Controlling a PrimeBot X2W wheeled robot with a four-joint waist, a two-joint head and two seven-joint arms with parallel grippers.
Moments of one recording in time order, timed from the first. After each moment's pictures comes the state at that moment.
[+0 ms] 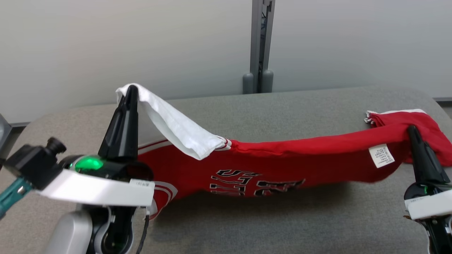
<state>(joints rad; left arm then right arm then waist) -0.16 0.18 -0.25 -0.36 -0.81 0.16 -0.06 -0.05 -0.08 -0.14 -0.14 0.71 0.13 0.11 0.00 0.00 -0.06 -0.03</state>
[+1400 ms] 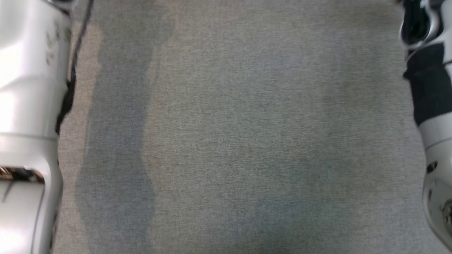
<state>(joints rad) -1.38 0.14 -0.26 0.82 -0.63 -0.12 -0.26 -1.33 -0.05 -0.06 1.06 0.30 0.13 -0.26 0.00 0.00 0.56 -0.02</state>
